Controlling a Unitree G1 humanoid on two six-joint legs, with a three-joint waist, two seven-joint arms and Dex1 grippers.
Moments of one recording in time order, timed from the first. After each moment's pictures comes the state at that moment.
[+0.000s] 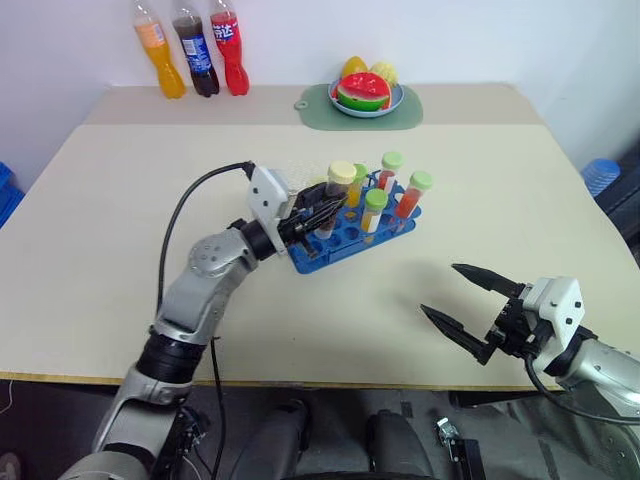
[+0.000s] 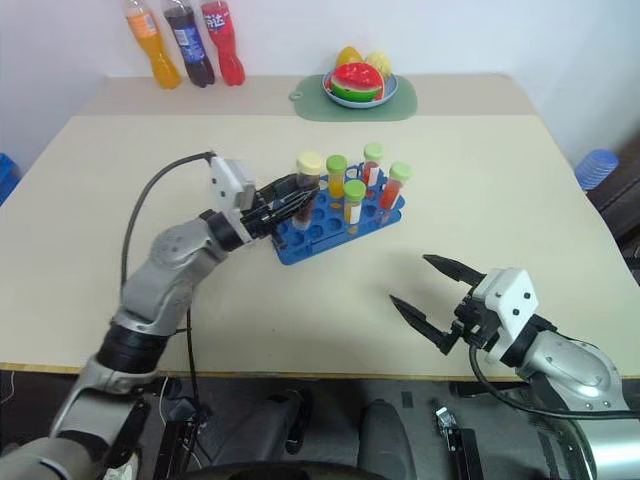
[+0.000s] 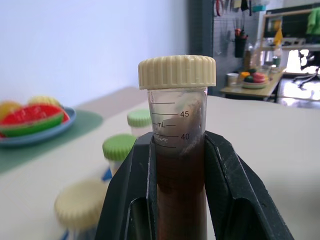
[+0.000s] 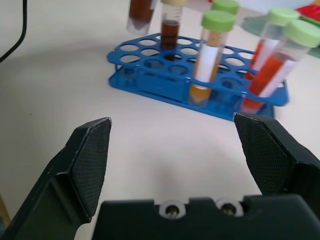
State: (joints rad) left arm -0.52 0.31 -0.21 -0.04 -0.36 0.09 -0.57; right arm 0.33 -0.66 -0.33 -0.64 0.49 0.28 0.72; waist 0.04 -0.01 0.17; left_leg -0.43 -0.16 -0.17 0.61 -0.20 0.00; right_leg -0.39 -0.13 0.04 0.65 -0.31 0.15
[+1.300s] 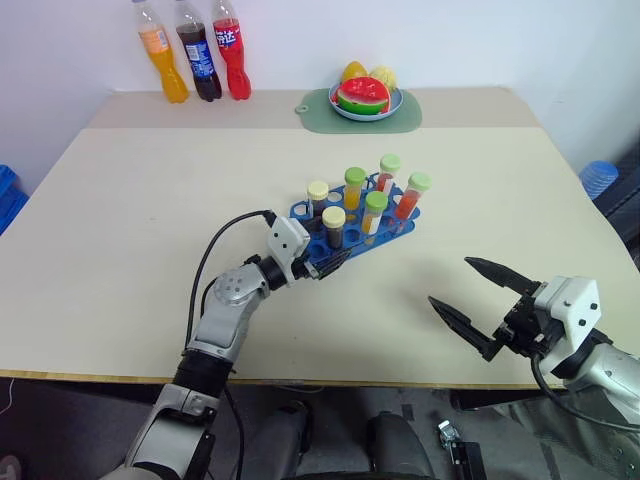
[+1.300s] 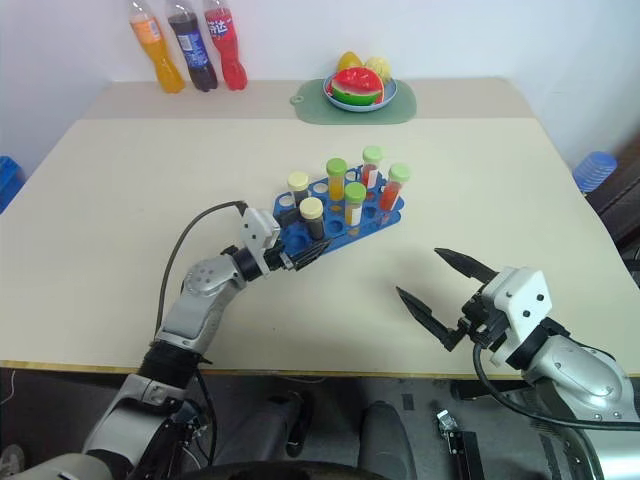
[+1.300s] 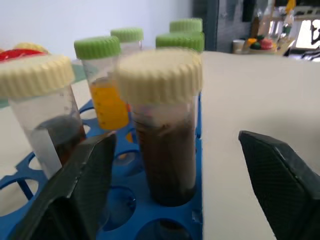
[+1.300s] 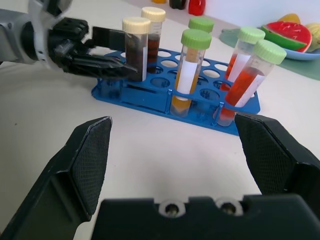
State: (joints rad) left arm -0.38 0.22 -0.16 0.11 -0.23 -0.05 -0.70; right arm 0.34 -0.64 -0.34 -0.69 0.49 0.30 0.66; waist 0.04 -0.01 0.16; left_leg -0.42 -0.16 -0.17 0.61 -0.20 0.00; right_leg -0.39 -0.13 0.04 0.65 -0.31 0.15
